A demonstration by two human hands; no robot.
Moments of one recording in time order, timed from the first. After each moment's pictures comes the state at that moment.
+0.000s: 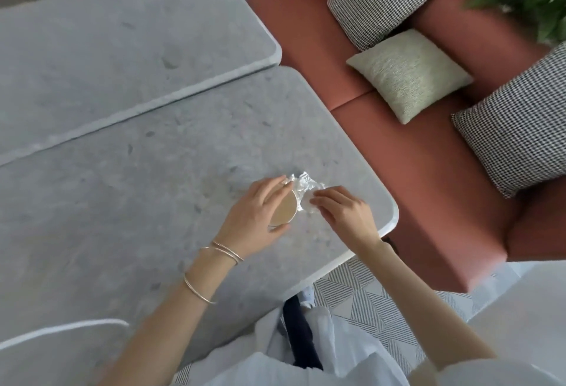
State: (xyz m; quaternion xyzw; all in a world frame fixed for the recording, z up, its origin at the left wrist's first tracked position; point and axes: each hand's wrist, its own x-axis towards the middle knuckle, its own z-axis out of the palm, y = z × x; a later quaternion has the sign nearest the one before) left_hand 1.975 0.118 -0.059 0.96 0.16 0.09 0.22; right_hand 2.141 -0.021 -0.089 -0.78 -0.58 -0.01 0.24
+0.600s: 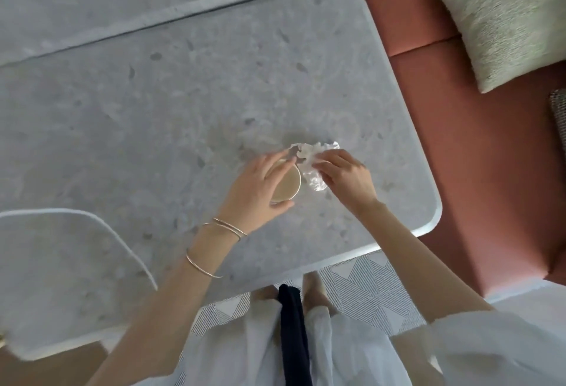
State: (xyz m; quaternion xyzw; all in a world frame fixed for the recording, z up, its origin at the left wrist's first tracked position) left_hand 1.989 0.130 -0.129 0.92 0.28 0.02 0.27; right_hand 2.183 0.046 -0.183 -0.73 -0.65 0.07 0.22
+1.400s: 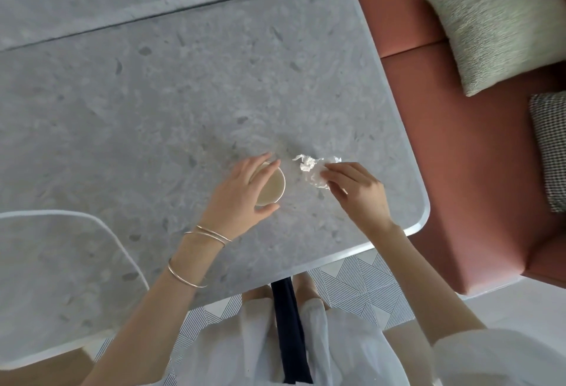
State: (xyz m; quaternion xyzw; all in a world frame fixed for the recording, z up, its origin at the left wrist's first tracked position) left_hand 1.974 0.129 -0.130 0.91 0.31 0.03 0.27; right_hand 2.186 0.012 -0.158 -0.73 -0.63 0.04 0.26
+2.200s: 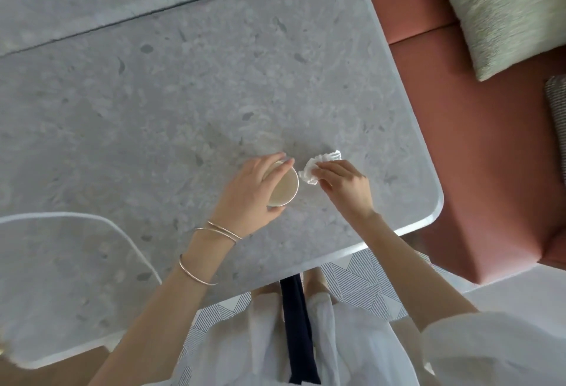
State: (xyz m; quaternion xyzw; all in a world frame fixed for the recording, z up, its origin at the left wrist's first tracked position) left_hand 1.975 0.131 -0.129 0.92 0.28 0.00 0.27; right_hand 2.160 0.028 -0.192 -0.77 -0.60 0.08 0.22
